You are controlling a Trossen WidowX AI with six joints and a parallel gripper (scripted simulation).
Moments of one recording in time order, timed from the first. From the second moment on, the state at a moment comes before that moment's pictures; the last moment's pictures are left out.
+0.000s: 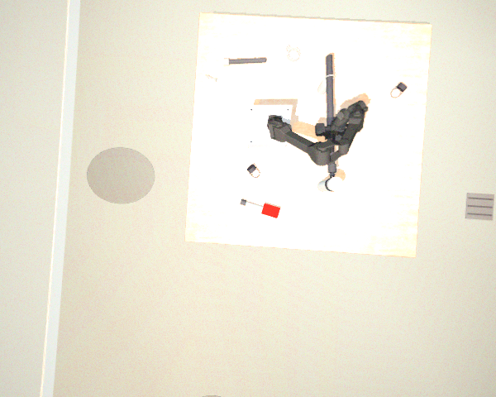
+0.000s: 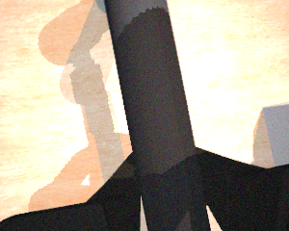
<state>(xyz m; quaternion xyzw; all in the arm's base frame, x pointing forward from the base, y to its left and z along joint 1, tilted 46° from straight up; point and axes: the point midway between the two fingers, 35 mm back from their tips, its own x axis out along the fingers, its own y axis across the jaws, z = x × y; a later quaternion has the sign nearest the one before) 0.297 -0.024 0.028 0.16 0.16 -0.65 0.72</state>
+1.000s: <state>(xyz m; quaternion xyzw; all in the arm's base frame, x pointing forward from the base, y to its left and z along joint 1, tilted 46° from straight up) 0.296 -0.024 0.027 0.15 0.17 -0.66 0.72</state>
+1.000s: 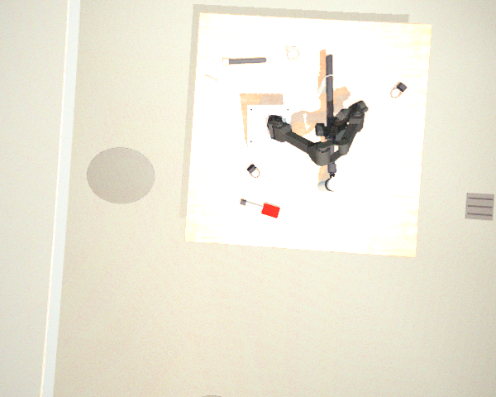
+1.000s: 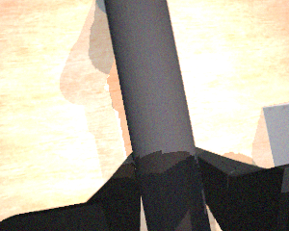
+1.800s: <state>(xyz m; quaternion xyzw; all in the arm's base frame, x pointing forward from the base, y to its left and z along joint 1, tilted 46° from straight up) 0.296 -0.025 0.027 0.16 0.17 -0.66 0.72</state>
